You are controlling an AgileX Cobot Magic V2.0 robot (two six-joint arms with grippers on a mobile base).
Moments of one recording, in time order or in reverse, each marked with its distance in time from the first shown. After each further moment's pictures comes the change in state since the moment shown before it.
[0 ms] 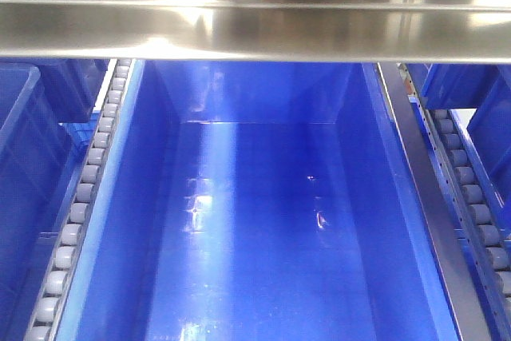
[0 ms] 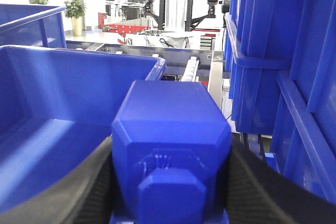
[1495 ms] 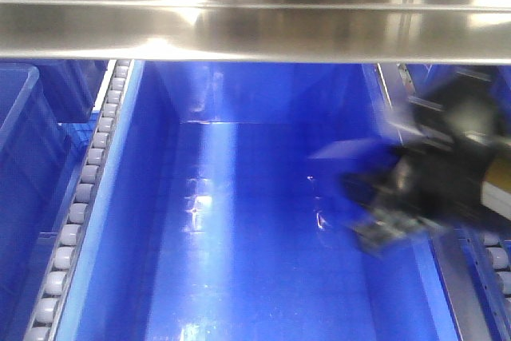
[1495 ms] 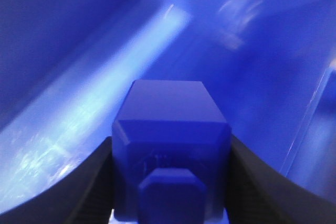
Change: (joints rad) left arm 0.000 0.000 0.000 0.000 0.000 0.000; right arm 0.422 1.082 -0.720 0.083 0.338 -0.107
